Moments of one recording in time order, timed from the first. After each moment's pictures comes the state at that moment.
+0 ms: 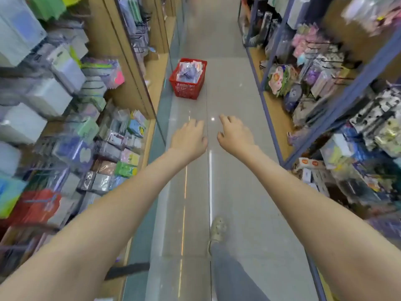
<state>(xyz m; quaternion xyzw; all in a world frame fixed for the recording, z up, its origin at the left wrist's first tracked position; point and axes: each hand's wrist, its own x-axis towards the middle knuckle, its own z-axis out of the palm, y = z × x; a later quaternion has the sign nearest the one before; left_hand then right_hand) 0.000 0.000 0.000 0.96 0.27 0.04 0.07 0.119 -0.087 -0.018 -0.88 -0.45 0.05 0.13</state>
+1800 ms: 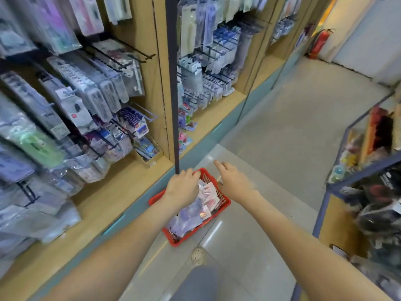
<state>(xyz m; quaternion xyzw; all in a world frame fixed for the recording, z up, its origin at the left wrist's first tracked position) 0.925 0.958 -0.097 0.84 0.53 -0.06 0.08 1.096 0.953 -0.076 -0.66 -0.74 0.16 -0.03</state>
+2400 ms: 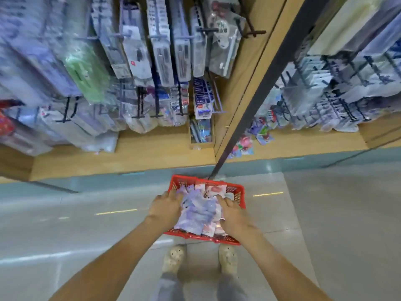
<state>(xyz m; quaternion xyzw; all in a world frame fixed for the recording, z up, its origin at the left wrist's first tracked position) 0.923 0.986 -0.215 0.55 0.79 -0.14 0.22 1.107 1.103 -0.232 -0.36 -0.87 0.22 -0.25</state>
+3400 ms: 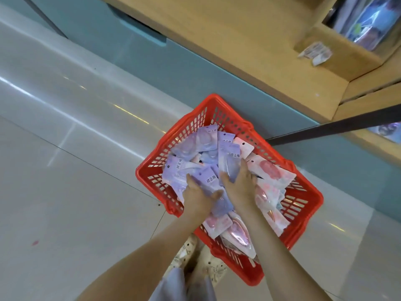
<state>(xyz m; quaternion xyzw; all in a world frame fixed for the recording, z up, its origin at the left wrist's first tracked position) 1.037 1.032 -0.680 -0.16 0.82 0.36 0.40 1.049 1.145 -0.673 -0.43 -0.80 0.38 -0.18</state>
